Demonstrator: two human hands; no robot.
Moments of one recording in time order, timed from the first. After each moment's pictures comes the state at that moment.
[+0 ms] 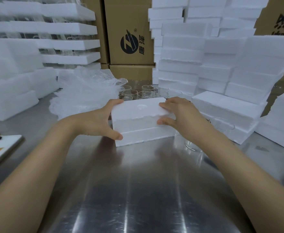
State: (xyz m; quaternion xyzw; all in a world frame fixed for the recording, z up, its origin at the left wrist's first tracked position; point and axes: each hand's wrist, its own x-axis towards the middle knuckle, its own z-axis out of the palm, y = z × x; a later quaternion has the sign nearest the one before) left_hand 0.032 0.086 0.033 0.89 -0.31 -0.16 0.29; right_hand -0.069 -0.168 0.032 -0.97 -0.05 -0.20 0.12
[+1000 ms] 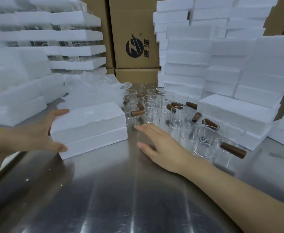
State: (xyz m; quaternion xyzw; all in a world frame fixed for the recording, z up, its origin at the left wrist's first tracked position) left_hand 0.135 0.302 -0.031 0.94 -0.22 0.00 0.26; right_hand -0.072 -0.116 -0.015 -0.93 -0.21 -0.16 0.24
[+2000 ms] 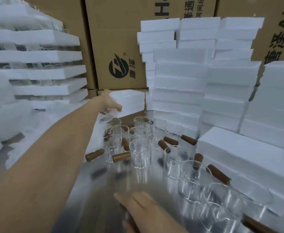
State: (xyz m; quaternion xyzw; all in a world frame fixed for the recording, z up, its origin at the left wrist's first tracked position) left_hand 0.310 -0.034 0.088 0.93 -0.12 -0.03 0.36; right_hand -0.044 -0.112 -0.018 -0.94 -0.19 0.00 0.27
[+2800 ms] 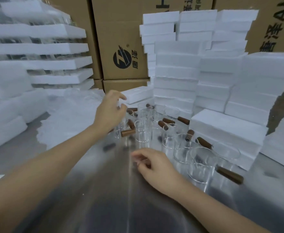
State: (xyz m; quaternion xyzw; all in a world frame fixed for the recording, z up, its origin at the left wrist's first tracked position) left_hand 0.139 0.002 0.048 0.84 -0.31 0.29 0.35; right_hand -0.047 -0.115 -0.017 -0.89 -0.11 -0.16 0.41
